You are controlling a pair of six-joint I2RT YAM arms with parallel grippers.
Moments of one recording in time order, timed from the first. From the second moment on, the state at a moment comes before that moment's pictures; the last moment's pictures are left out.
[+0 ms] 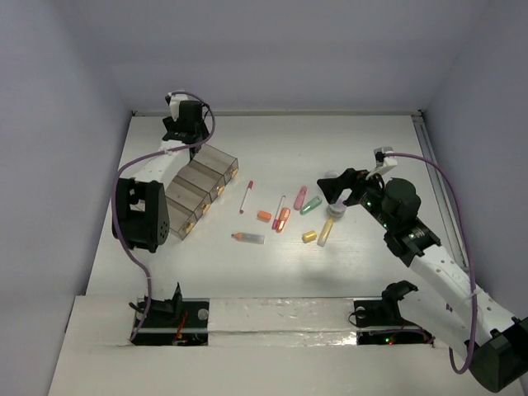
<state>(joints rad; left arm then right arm) -0.19 1.84 1.46 -0.19 -0.46 -0.41 0.45 0.82 0.64 0.09 -0.09 0.48</state>
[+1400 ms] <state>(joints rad) -0.13 2.09 1.59 -0.16 -0.47 -0.30 0.45 0.83 0.64 0.09 -0.11 0.49</state>
